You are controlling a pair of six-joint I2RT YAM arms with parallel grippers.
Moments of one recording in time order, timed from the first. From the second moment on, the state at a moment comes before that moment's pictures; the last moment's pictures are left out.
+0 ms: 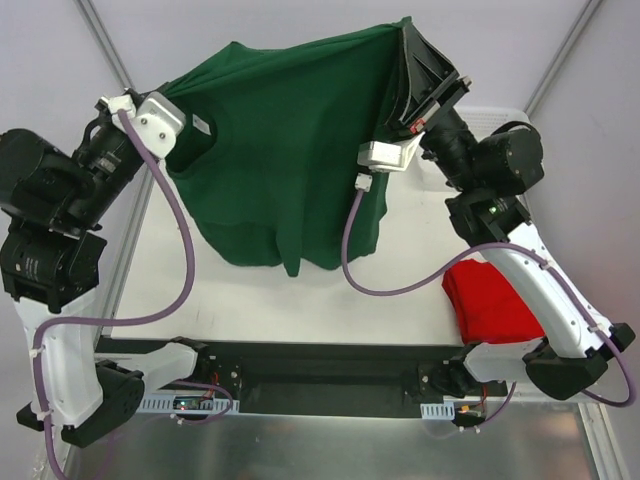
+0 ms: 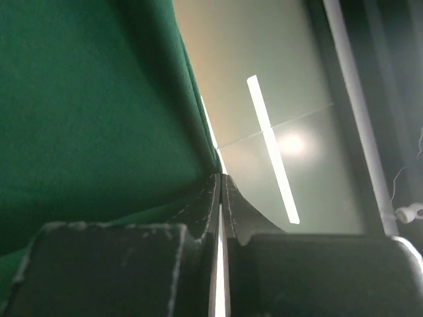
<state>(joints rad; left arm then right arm) -0.28 1.13 2.06 -0.73 0.23 0.70 0.69 1.29 1.61 0.39 -0.23 -1.69</state>
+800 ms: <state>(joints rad) -0.24 1.66 1.83 -0.47 0.19 0.80 0.40 1.91 1.79 0.32 -0.07 -1.60</state>
